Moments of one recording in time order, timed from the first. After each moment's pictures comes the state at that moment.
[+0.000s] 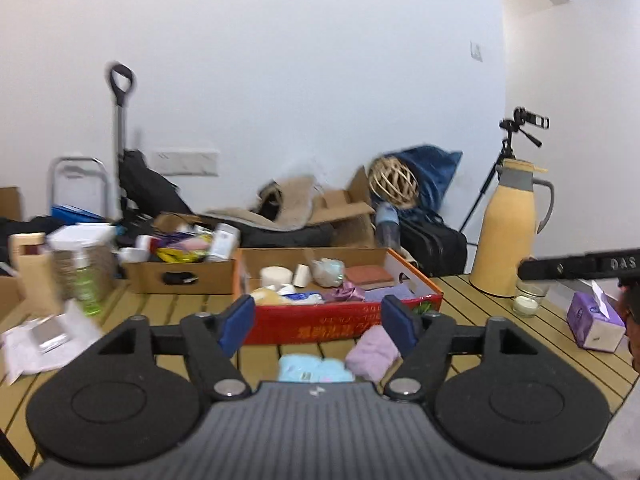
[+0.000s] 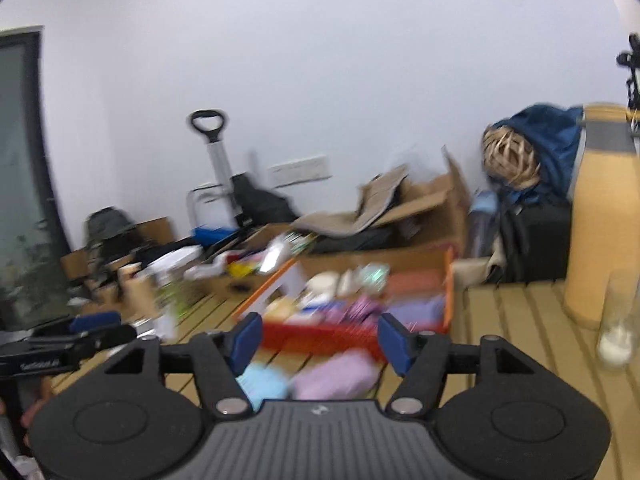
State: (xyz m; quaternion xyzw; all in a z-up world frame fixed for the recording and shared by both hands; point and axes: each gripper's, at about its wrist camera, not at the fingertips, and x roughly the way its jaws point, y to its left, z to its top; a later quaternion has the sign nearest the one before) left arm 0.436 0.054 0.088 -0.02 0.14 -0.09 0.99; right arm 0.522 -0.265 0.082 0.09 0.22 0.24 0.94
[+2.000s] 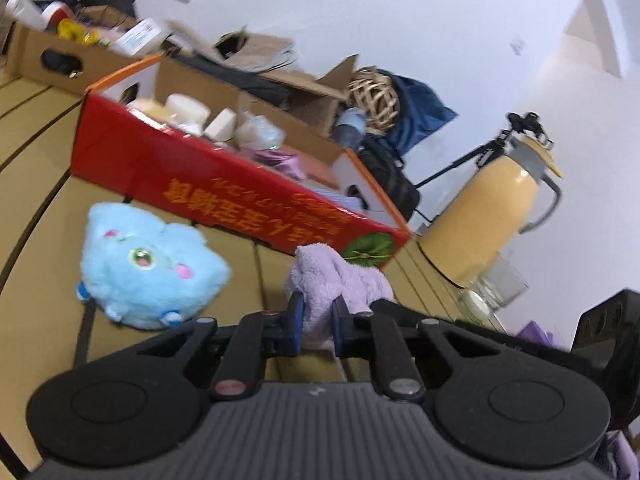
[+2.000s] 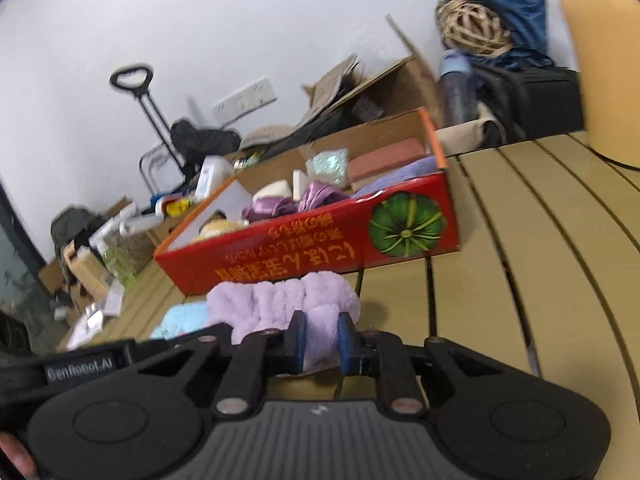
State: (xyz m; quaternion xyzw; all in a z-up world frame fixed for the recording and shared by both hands) left arm 0.602 0.001 -0.039 -0.23 0.29 -0.19 0.91; right arm 0.639 -0.246 -0.057 0.20 0.31 0.19 0.91
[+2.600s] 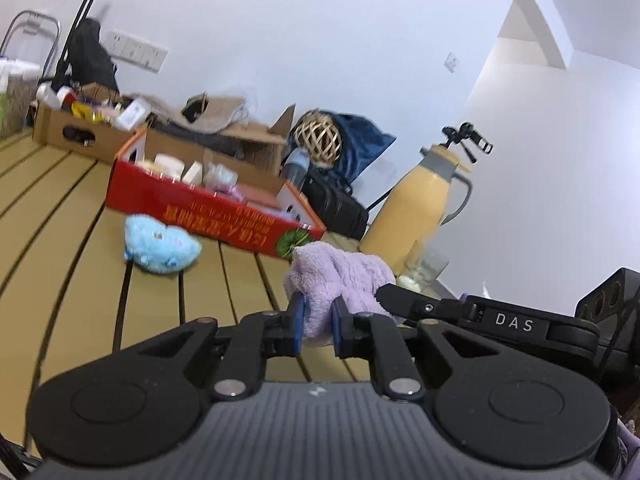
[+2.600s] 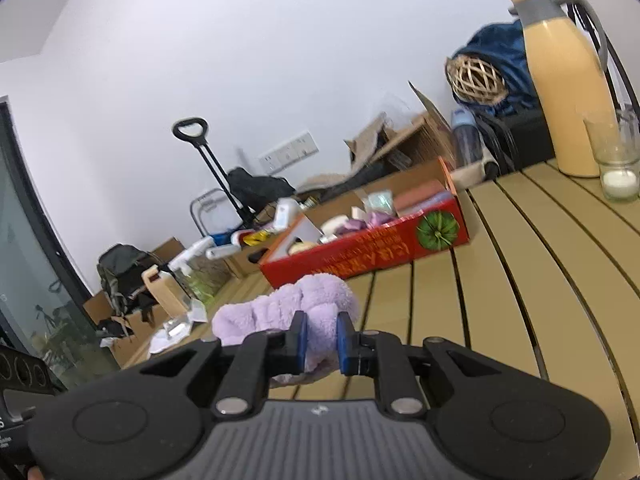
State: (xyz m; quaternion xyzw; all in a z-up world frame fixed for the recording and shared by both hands) left arm 0.436 0.007 0.018 -0.19 0.21 -0.22 0.93; right arm 0.476 -0.248 0.007 0.22 0.24 0.22 0.92
